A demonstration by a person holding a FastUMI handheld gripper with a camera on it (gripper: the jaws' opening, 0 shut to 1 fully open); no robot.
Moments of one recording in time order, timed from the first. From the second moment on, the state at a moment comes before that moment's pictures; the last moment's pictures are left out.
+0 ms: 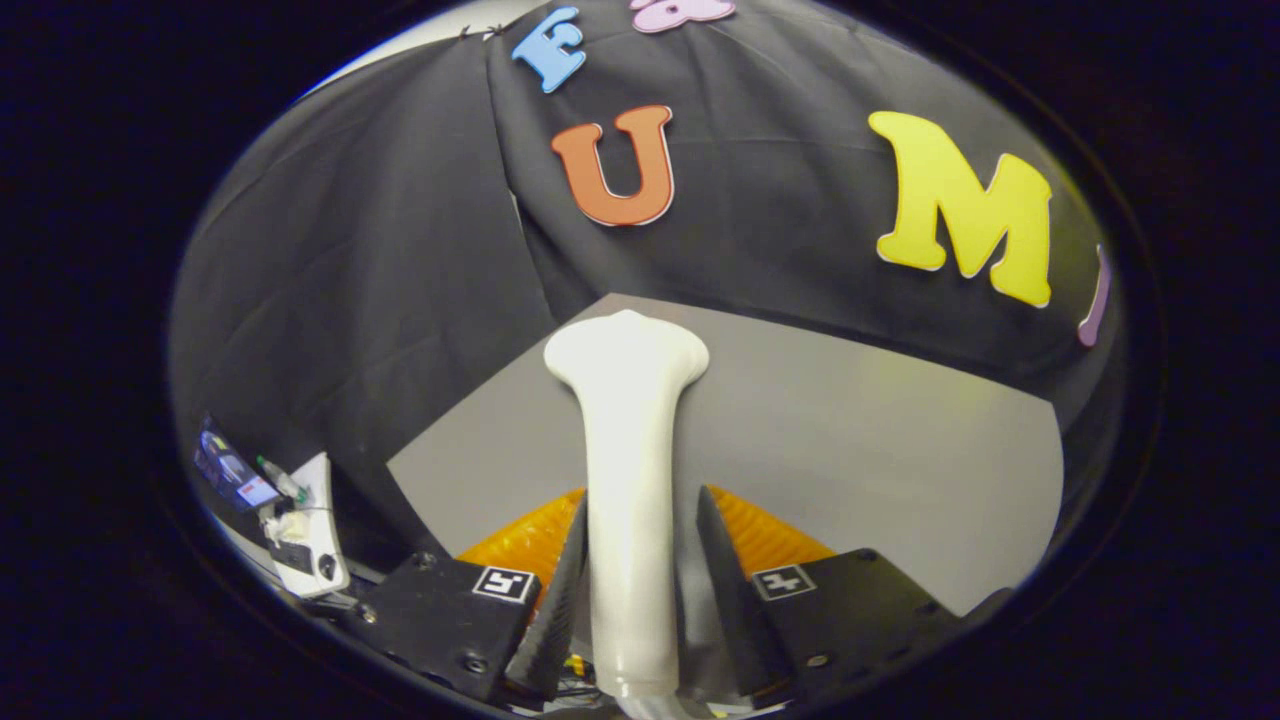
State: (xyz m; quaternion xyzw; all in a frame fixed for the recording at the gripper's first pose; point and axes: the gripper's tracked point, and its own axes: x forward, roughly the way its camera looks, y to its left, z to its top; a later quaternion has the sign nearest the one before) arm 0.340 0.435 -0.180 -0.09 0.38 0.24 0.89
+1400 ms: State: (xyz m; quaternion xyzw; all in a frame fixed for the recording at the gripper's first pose) arm 0.210 0.211 -0.002 0.02 0.13 0.07 0.99
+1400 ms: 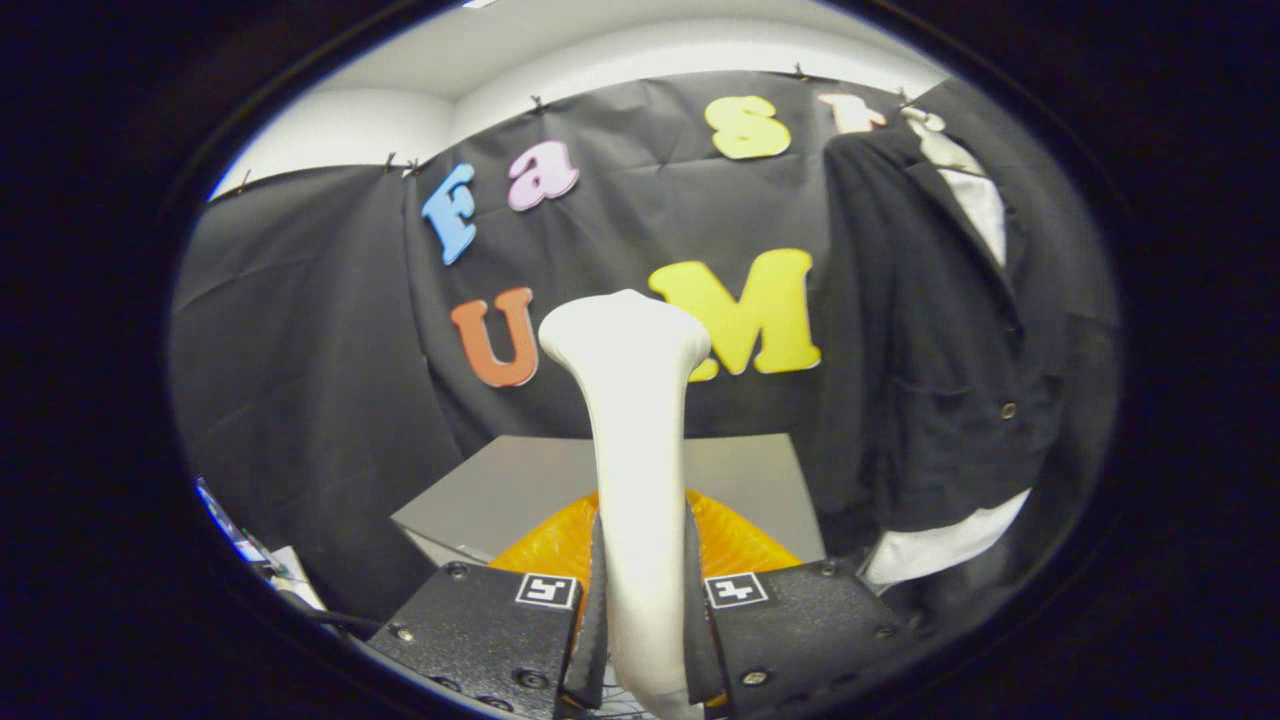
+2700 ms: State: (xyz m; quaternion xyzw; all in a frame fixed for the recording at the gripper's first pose) arm 0.279 -0.043 0.136 -0.04 -0.10 -0.06 0.99
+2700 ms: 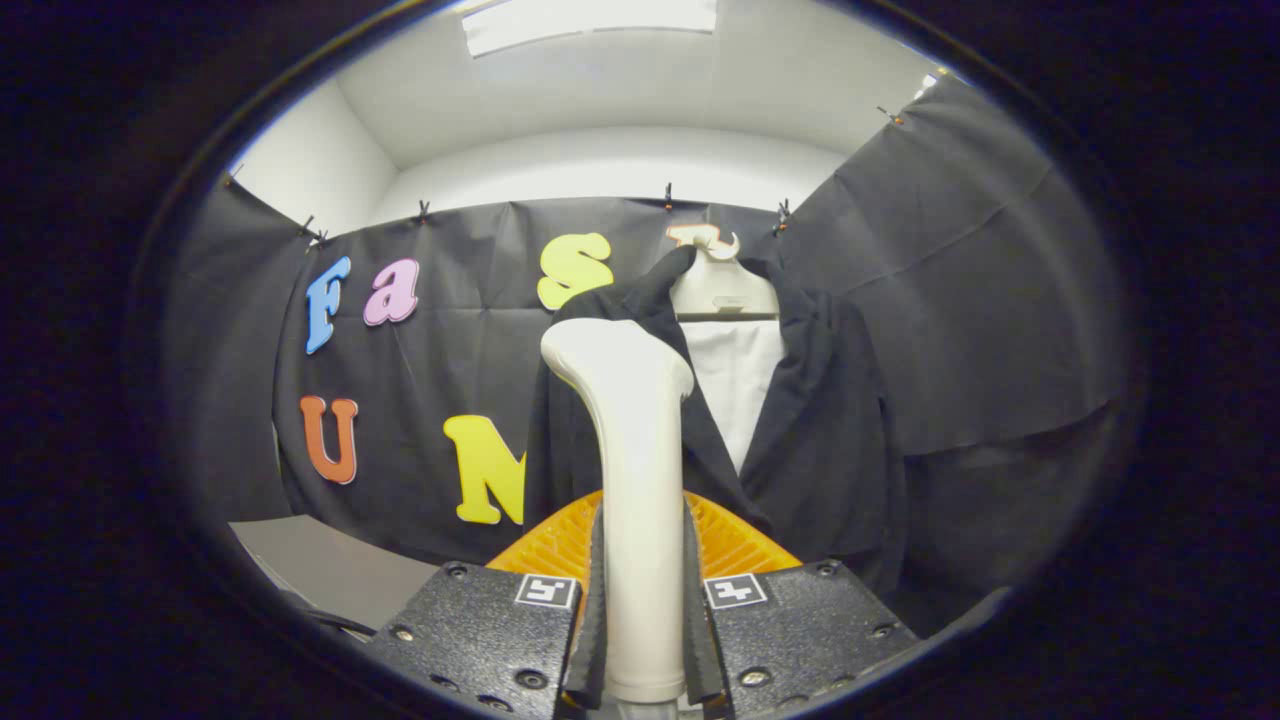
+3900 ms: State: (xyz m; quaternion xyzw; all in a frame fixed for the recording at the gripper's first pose) arm 0.318 -0.067 0.050 -0.10 -0.07 -0.27 0.96
